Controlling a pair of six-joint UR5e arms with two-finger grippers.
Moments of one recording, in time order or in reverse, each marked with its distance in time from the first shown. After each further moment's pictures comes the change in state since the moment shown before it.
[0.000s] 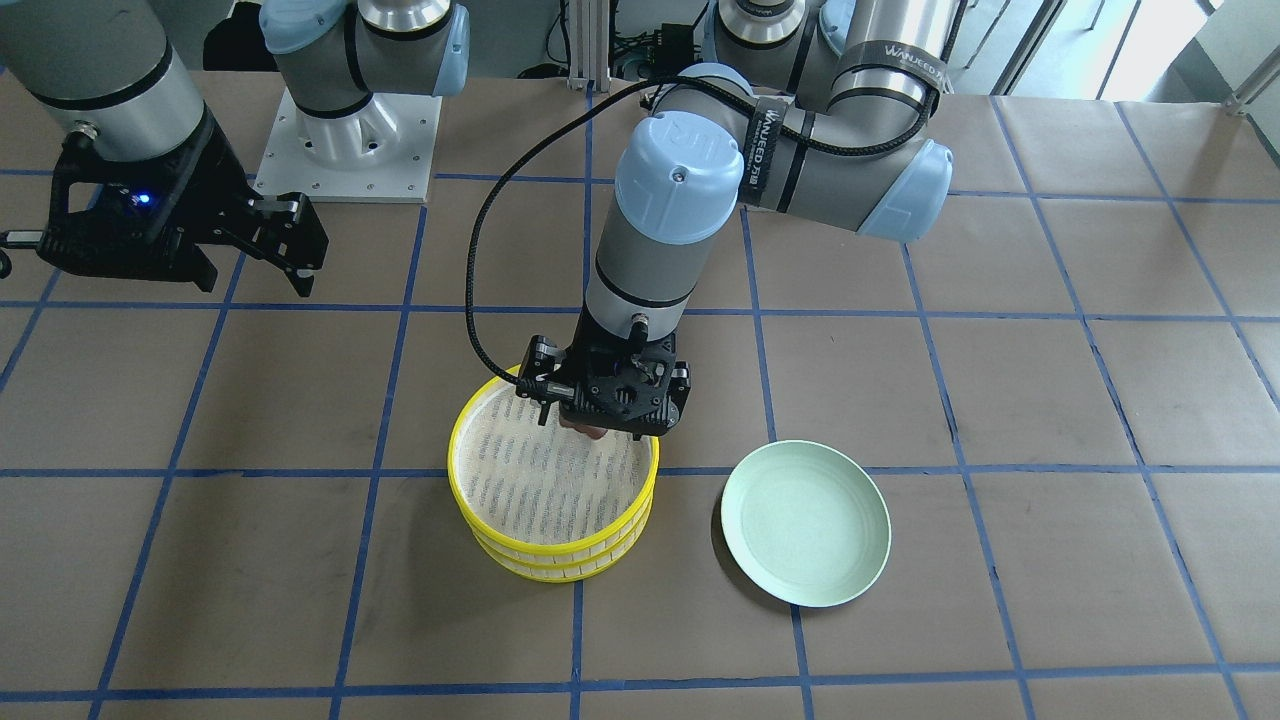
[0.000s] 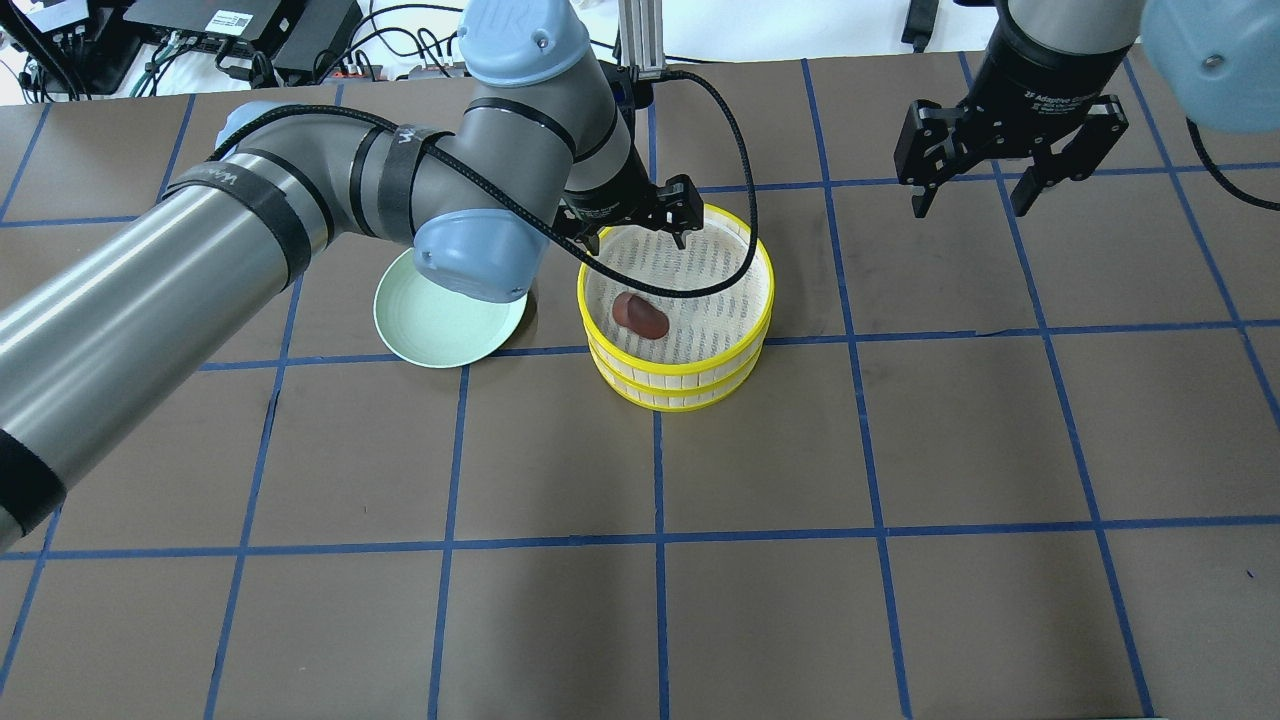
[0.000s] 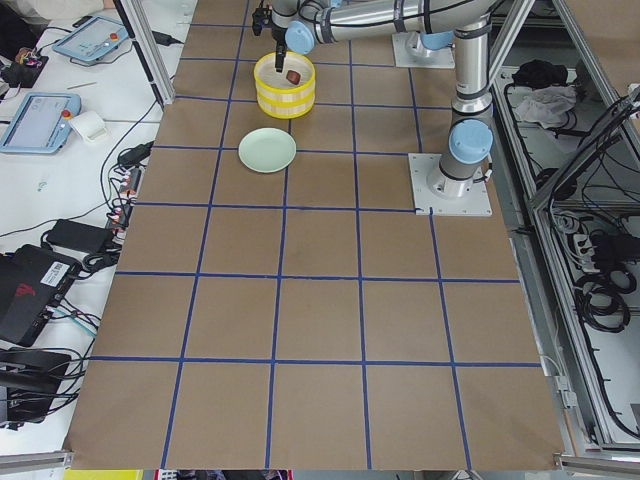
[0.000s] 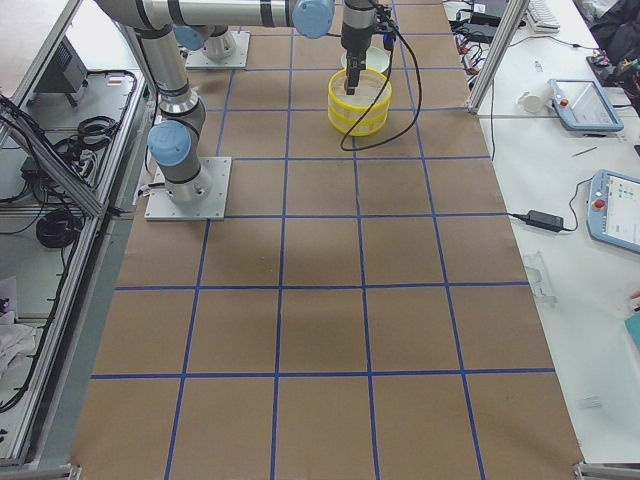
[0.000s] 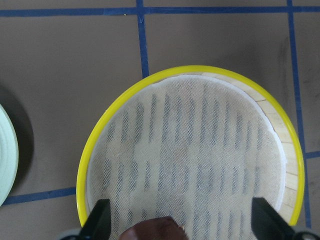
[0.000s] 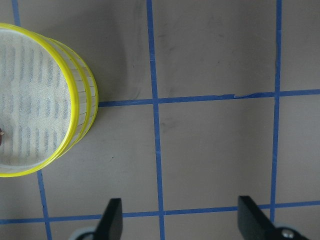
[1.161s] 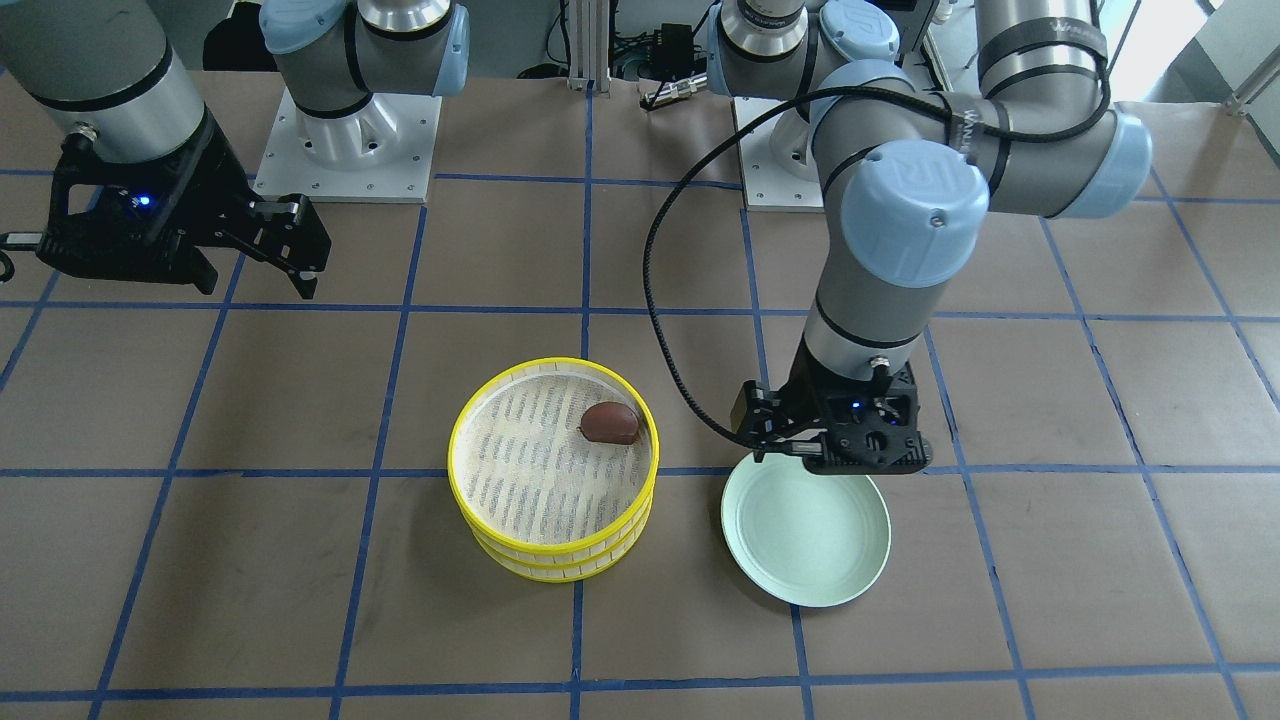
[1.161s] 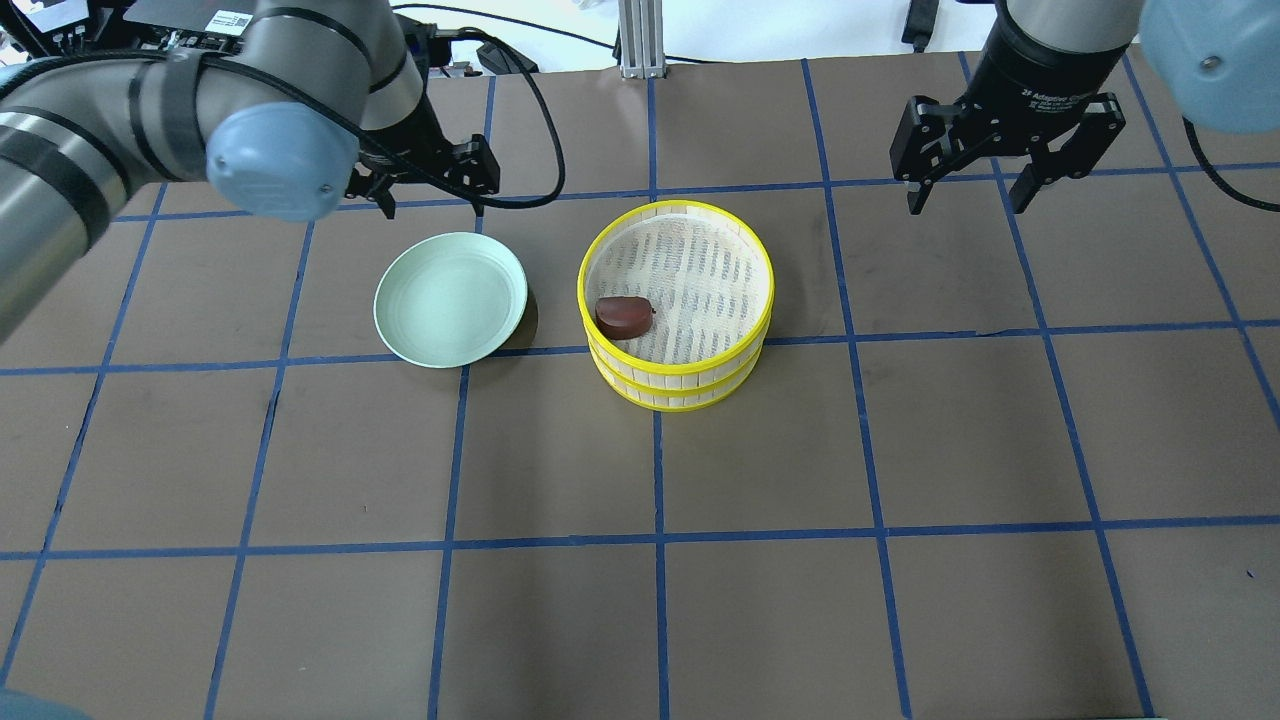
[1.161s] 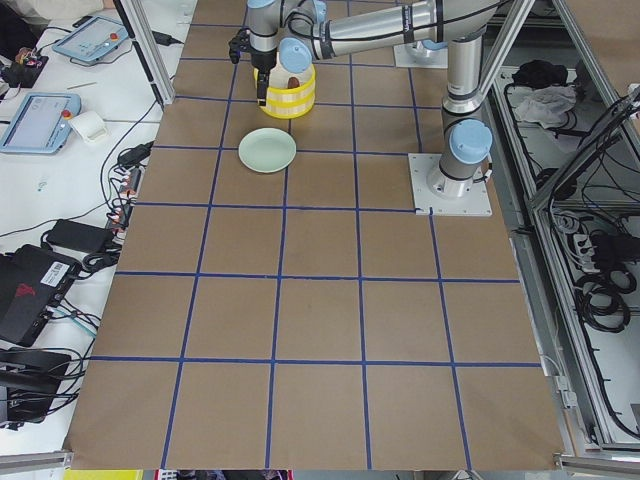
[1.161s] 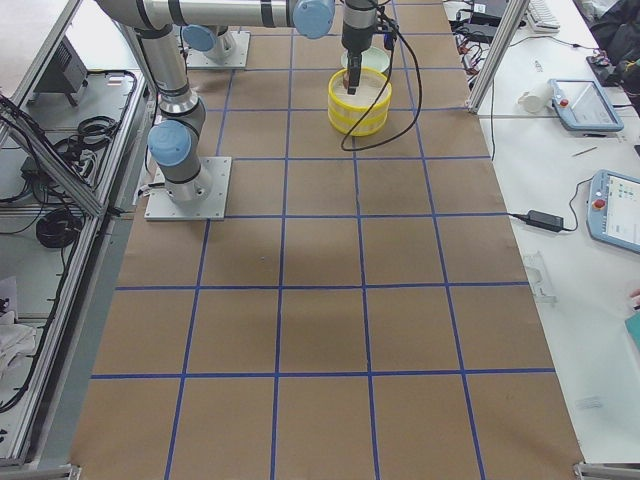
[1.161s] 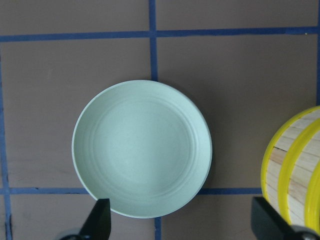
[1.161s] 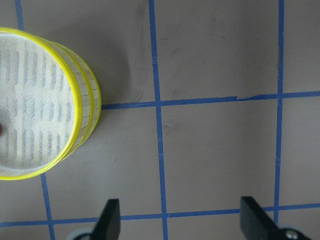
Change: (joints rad) left arm 0.249 0.061 0.028 -0.189 0.189 0.185; right arm 0.000 0.001 0.000 -0.009 0.009 0.006
